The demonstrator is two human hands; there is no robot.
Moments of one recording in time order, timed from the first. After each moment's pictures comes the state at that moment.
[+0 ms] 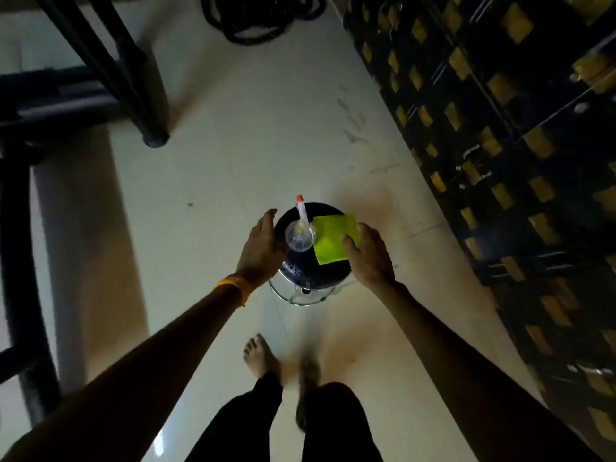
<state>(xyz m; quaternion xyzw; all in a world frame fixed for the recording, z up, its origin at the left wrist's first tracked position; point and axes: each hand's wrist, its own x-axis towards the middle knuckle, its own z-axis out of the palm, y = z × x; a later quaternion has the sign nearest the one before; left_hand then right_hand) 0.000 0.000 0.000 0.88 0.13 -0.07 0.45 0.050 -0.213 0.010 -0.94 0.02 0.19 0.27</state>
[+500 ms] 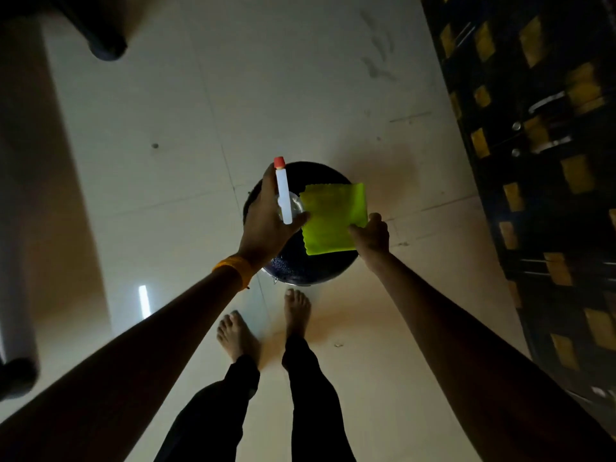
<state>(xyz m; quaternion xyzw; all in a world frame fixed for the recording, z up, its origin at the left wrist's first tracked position) 0.093 -0.047 -0.162 0.83 0.16 0.01 0.53 0.156 -0.247 -0.211 -0.89 0.20 0.30 0.29</state>
